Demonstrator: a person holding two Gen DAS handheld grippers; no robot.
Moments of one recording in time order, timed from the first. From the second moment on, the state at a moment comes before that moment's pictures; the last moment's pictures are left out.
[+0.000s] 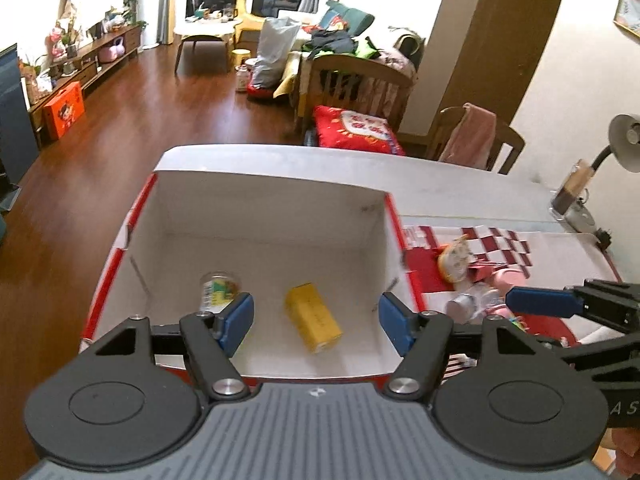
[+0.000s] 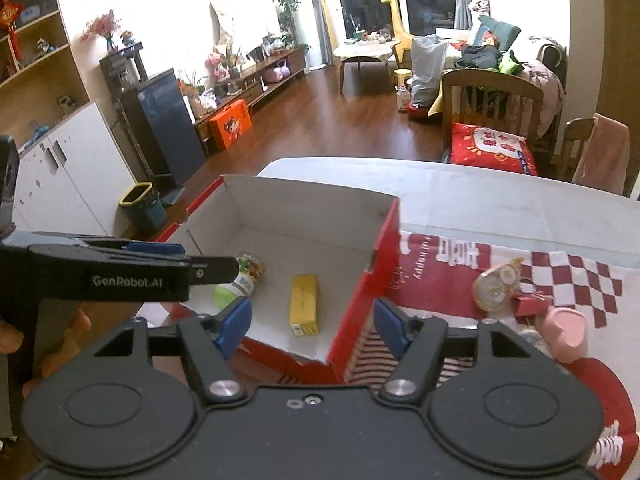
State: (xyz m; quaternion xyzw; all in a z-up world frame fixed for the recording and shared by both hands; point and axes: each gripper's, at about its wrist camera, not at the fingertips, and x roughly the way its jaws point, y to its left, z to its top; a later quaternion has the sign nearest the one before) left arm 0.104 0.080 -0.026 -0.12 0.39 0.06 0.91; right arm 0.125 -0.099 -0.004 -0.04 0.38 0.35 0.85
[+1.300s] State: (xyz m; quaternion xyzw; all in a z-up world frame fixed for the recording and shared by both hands) left arm 0.131 -0.112 -0.099 -0.09 0.39 0.01 0.91; right arm 0.149 -0.301 -0.059 -0.07 0.36 0.32 0.87
